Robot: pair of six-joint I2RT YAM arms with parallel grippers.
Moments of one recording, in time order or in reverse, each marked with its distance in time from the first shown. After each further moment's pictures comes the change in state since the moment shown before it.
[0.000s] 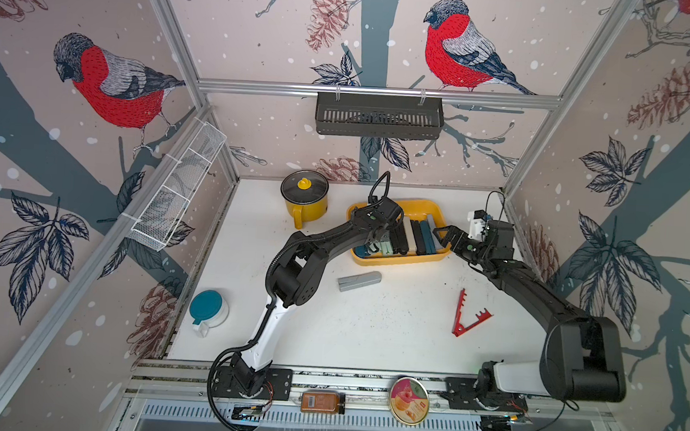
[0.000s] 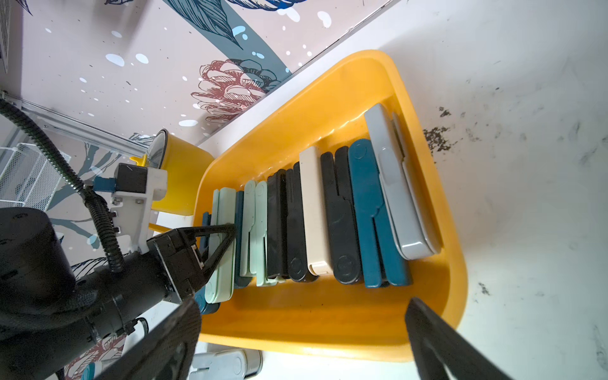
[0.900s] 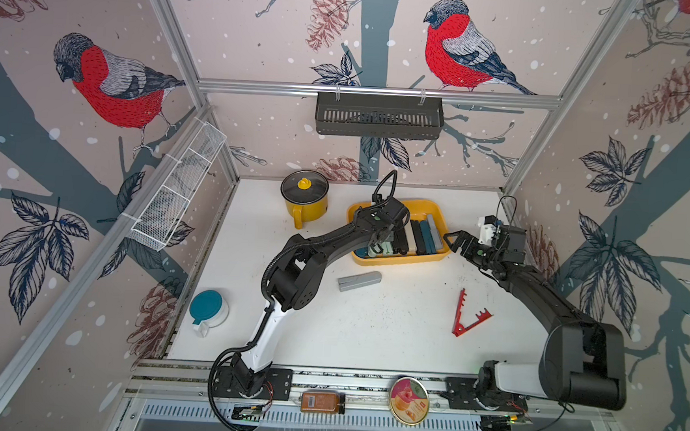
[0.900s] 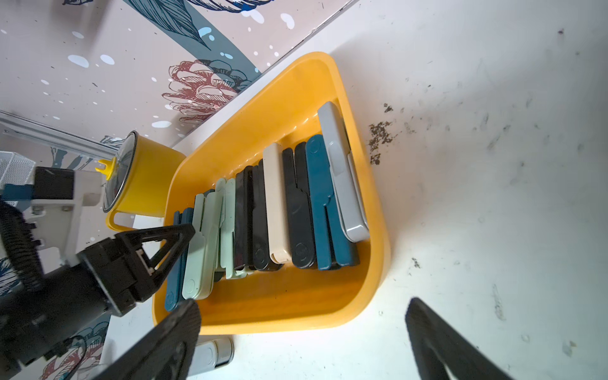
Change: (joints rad) left arm -0.047 -0.050 0.018 -0.027 -0.063 -0.007; right arm -0.098 -0.026 -0.024 -0.080 -0.021 -0.080
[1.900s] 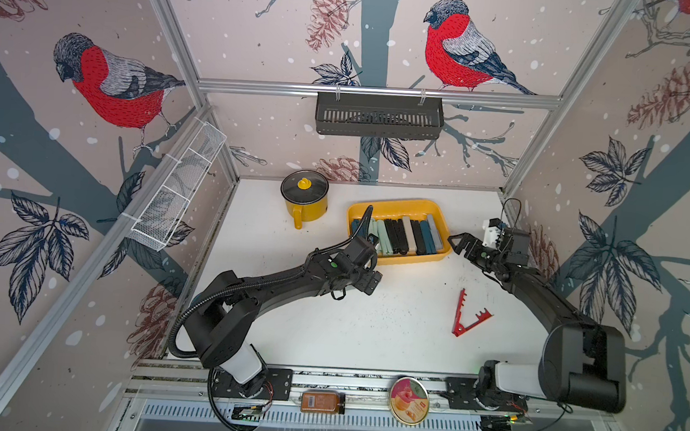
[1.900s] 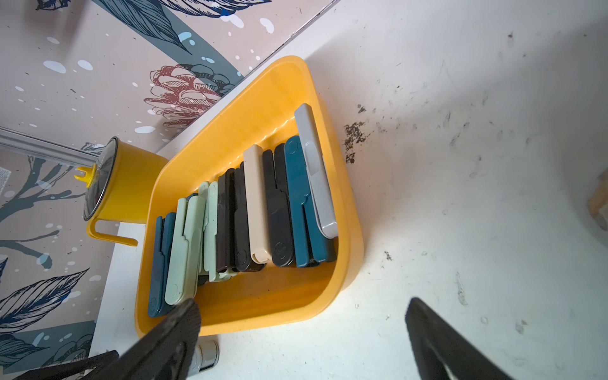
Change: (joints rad) left arm -0.058 -0.623 -0.859 0.311 0.336 0.507; right arm -0.034 -0.011 -0.013 -0.018 0.022 -0.020
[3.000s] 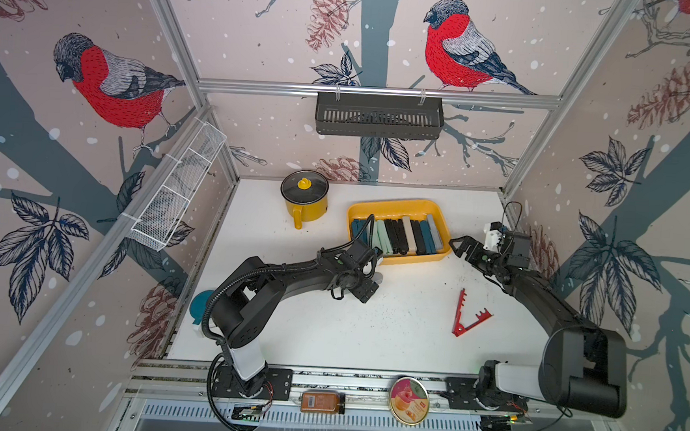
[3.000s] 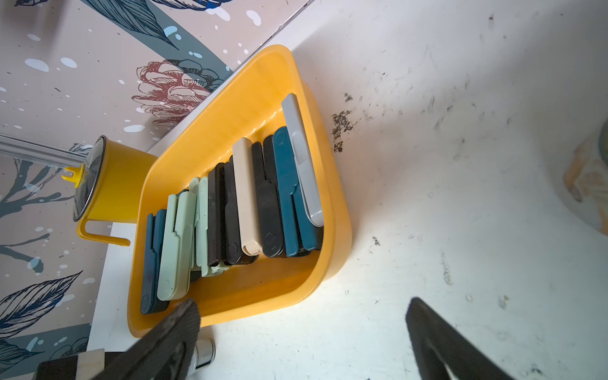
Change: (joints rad) left arm 0.034 0.152 0.006 -0.018 0.189 0.127; right arm -0.011 -0.014 -0.021 -0.022 0.006 0.000
